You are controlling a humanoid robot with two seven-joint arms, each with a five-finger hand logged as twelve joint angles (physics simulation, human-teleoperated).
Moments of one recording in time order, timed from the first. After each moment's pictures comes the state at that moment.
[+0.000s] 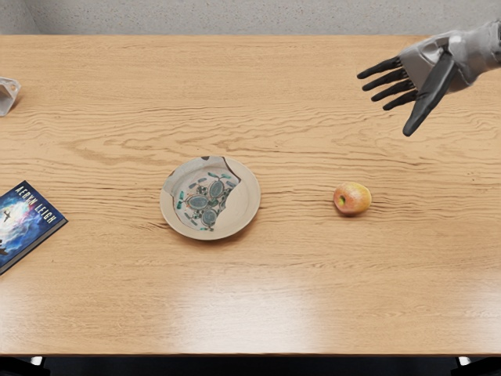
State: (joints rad) left arm -0.01 0.00 0.03 -0.24 -0.07 -0.02 0.09; right arm 1.74 -0.77 -0.27 1.04 0.22 0.61 -0.61
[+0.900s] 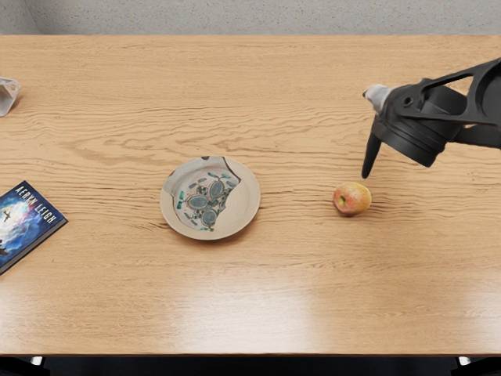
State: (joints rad) left arm -0.01 0.00 0.03 -0.24 -0.07 -0.02 0.09; right arm 1.91 -0.36 -0.71 1.50 -0.06 -0.49 -0.61
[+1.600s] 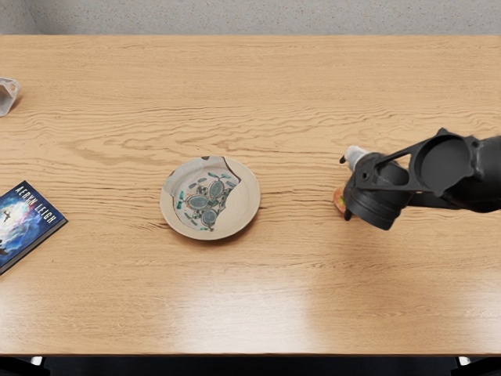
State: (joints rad) left arm -0.01 0.00 0.03 -0.24 -0.07 -0.02 0.09; right arm 1.67 -0.22 -0.69 1.42 -0.12 -0.61 -0.61
